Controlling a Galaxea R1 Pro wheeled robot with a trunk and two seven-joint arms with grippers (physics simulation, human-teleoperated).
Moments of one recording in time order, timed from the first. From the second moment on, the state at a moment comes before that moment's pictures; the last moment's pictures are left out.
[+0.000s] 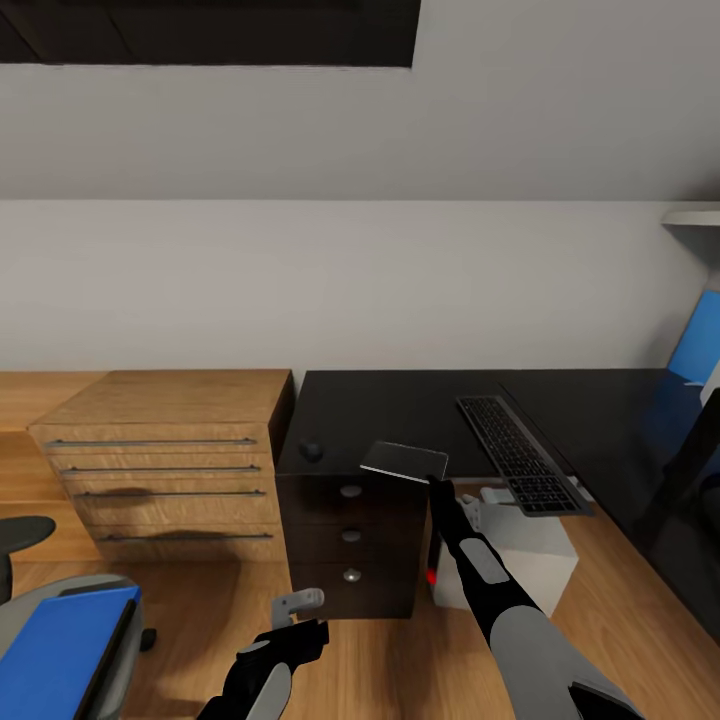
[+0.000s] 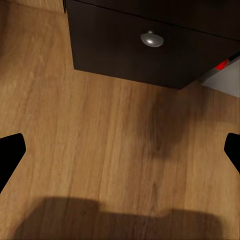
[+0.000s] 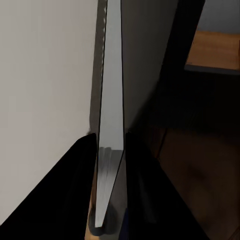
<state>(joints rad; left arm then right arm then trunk) -0.20 -0.10 -0.35 -1.15 0.54 0.50 0.50 -0.72 0.17 -0.35 -0.45 -1.01 0.05 0.34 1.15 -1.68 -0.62</state>
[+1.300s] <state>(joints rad) -0.20 -0.09 -0.34 -1.15 0.54 0.50 0.50 -0.72 0.17 -0.35 -0.45 -1.01 0.05 0.34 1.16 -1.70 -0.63</state>
